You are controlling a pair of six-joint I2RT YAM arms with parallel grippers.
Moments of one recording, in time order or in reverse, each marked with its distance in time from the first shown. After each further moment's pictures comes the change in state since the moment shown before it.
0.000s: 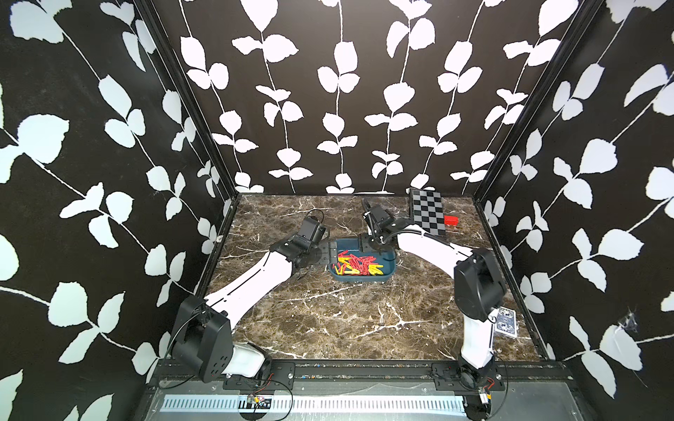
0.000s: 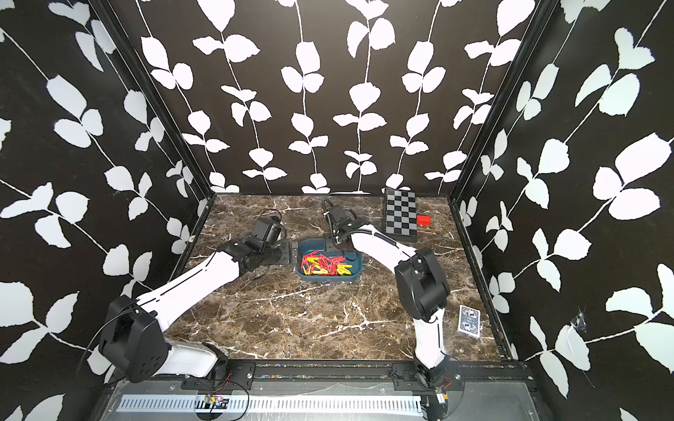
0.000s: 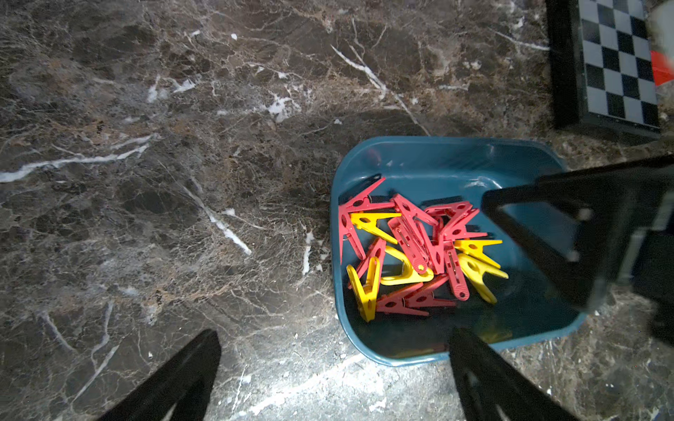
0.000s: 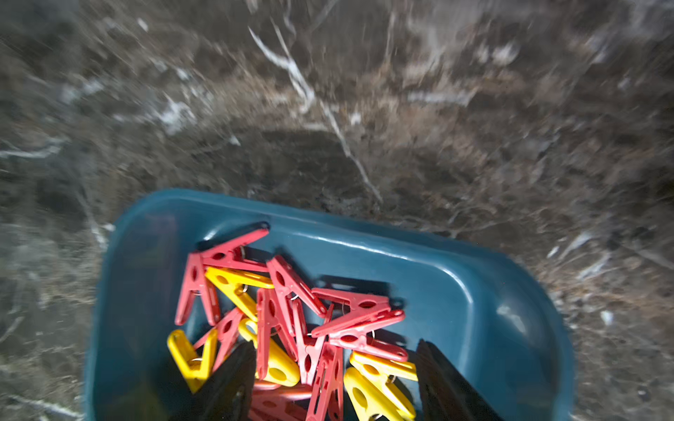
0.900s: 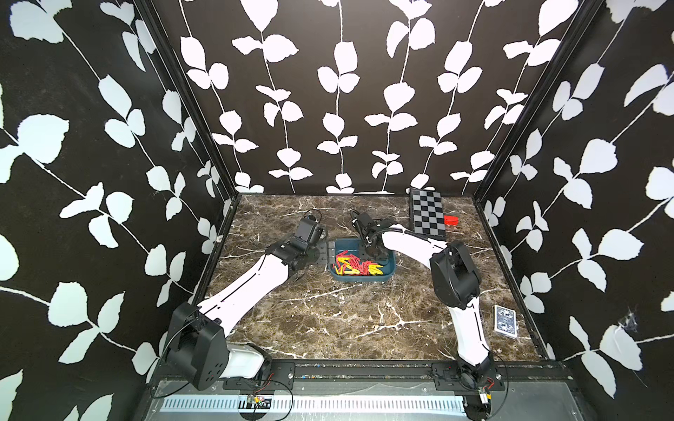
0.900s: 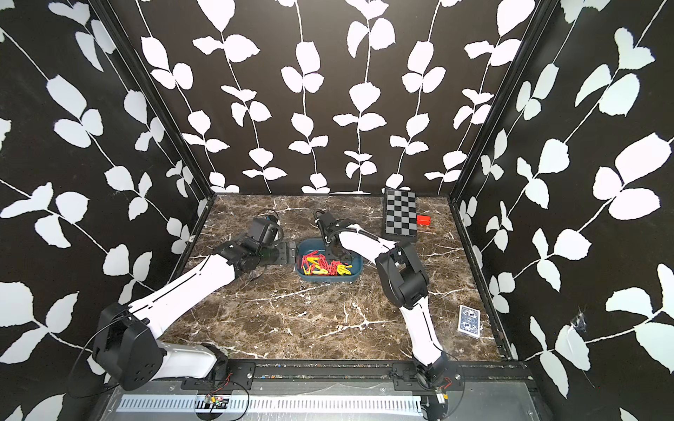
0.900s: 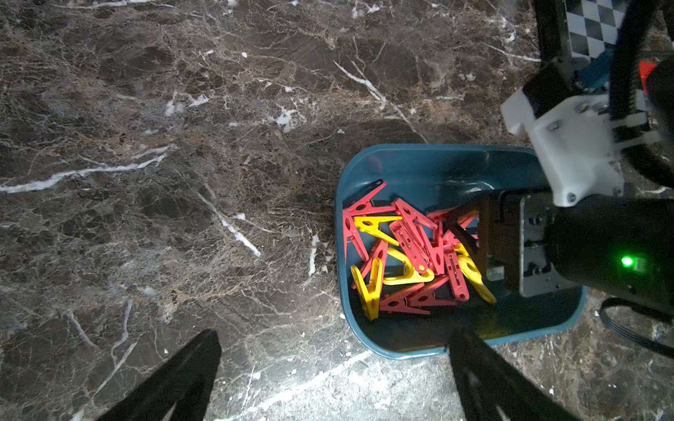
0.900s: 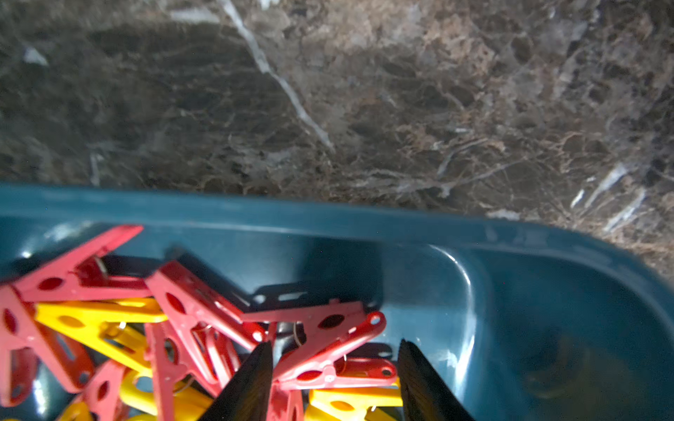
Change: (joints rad) left arm 0.000 -0.034 -0.013 -0.004 -0.019 0.016; right arm 0.021 0.165 0.117 -0.174 0.095 0.072
